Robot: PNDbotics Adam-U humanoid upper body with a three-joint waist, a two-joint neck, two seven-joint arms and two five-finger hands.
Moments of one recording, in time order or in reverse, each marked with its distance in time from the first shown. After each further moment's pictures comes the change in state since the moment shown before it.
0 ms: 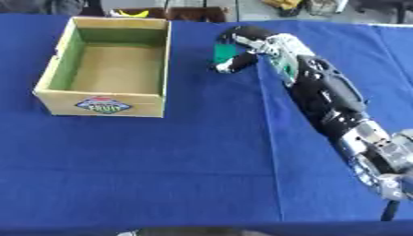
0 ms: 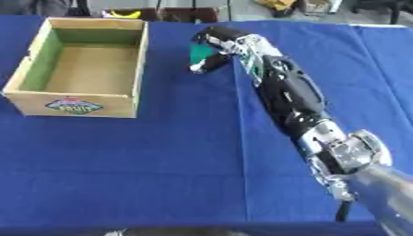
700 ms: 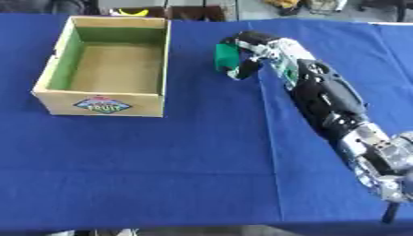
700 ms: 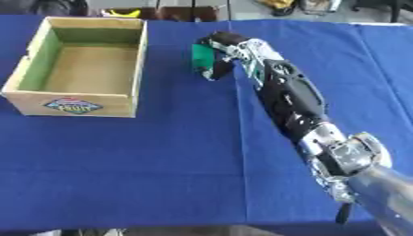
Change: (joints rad) left arm 0.000 -0.001 0.000 0.000 0.000 0.001 -0.001; right arm 0.006 0.000 -0.007 0.006 0.008 0.024 0.006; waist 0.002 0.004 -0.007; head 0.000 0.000
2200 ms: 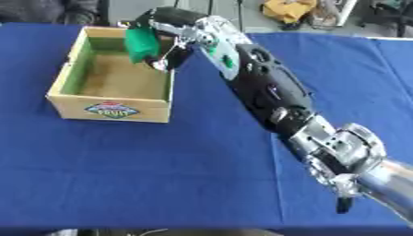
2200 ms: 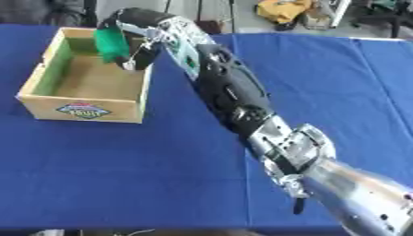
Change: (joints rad) left arm -0.003 -0.006 -0.008 0.000 0.020 0.003 -0.012; right arm -0.128 0.263 0.131 -0.139 -0.038 -0.099 0.082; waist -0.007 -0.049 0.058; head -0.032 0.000
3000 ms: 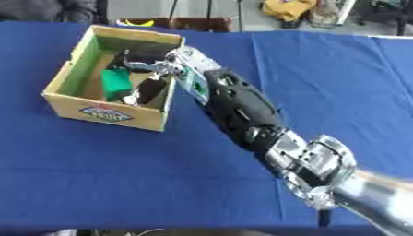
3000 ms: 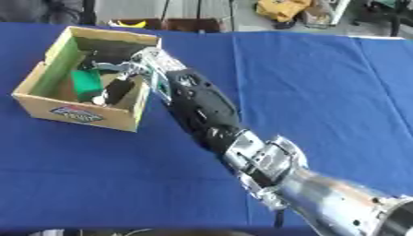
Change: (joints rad) left arm -0.013 -0.010 -0.005 0.000 0.007 0.002 -0.003; right arm 0.022 0.048 0.012 0.041 0.071 -0.070 -0.020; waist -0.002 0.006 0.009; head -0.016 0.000
